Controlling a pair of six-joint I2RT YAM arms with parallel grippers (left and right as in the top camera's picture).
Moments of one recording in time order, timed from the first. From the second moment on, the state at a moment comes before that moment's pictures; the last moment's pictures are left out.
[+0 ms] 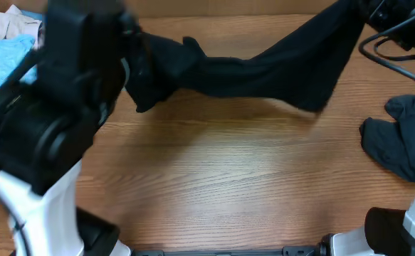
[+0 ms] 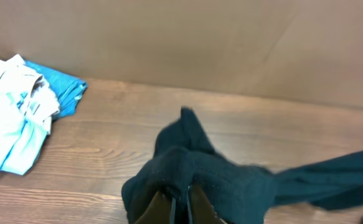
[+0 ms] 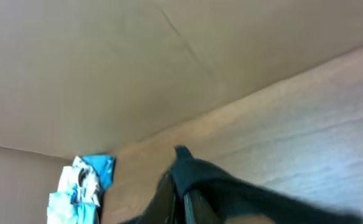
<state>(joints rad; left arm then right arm) -0.46 1.73 2.76 -1.64 -0.33 -0.44 -0.09 1.67 2.33 -1.16 -0.36 0.51</state>
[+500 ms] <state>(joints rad) -0.31 2.05 2.76 -0.72 -0.55 -0.44 -0.09 1.93 2.37 -0.53 -0.38 0.67</state>
